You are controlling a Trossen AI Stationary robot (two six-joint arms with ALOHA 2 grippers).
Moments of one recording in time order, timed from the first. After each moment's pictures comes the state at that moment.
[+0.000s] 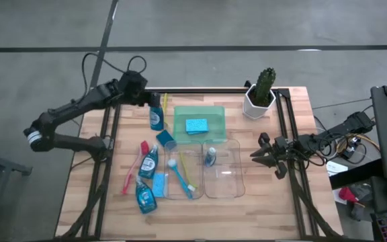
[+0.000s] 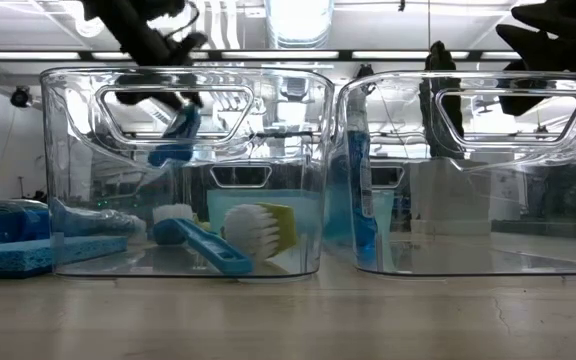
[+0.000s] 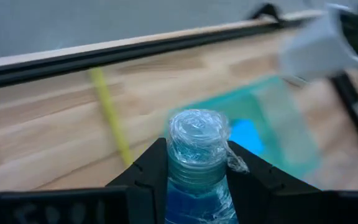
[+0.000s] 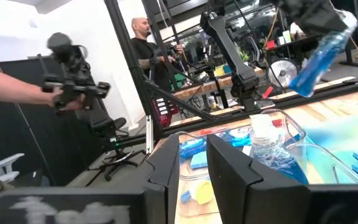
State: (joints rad) left arm 0.61 1.11 1.06 -0.67 -0.02 -0.62; right arm 0.38 0.37 0.01 0.50 0.18 0.34
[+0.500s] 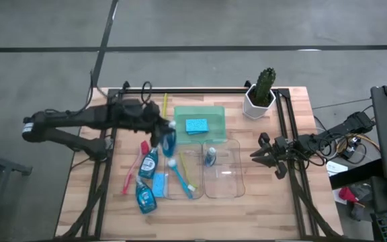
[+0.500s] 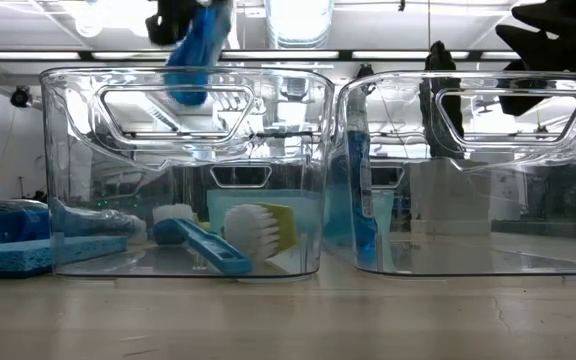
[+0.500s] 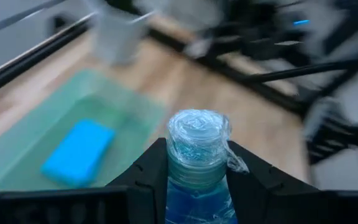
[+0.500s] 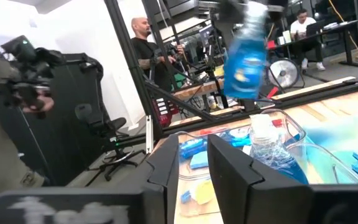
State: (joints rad) left arm 0.07 1.03 1.06 -0.43 -0.02 -0.41; right arm 0.38 0.37 0.01 0.50 0.18 0.34
